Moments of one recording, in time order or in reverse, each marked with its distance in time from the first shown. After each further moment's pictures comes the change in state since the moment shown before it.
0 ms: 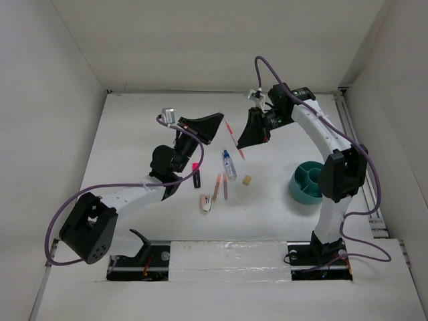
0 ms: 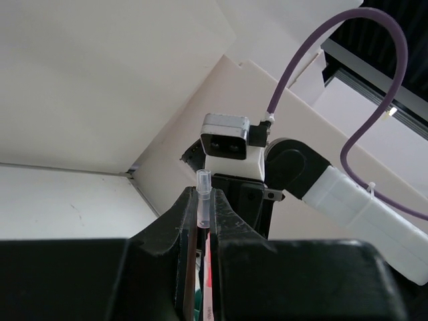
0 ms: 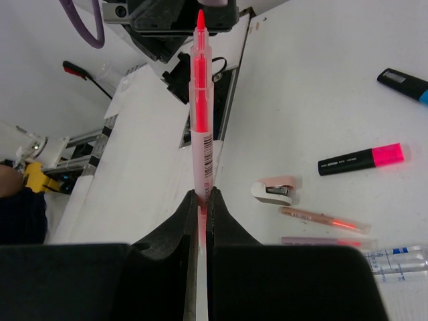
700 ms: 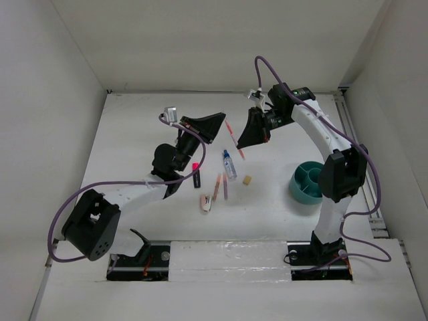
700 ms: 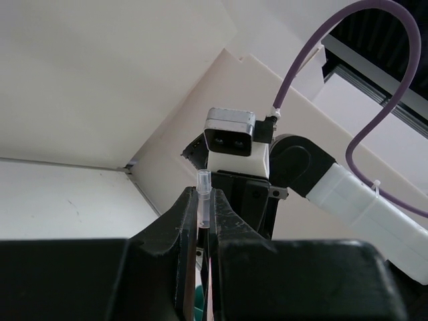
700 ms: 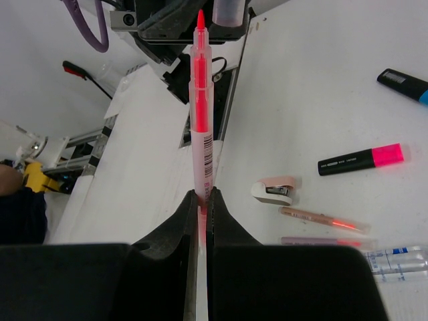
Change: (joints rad) left arm 0.000 0.041 0.012 0.008 0.017 -0.012; right arm 0.000 0.000 0.001 0.000 0.000 0.000
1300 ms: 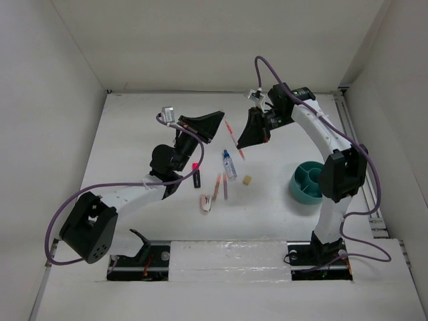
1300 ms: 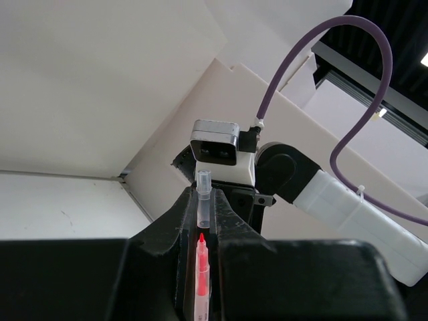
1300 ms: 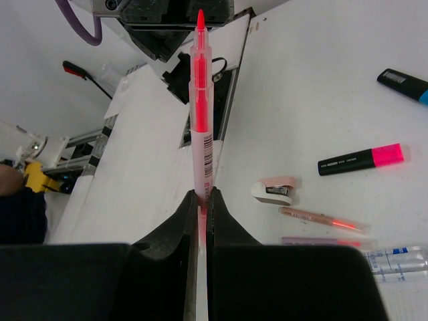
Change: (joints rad) left arm 0.000 -0.026 0.005 0.008 -0.002 0.001; right arm 0.000 0.000 0.000 0.000 0.000 0.000
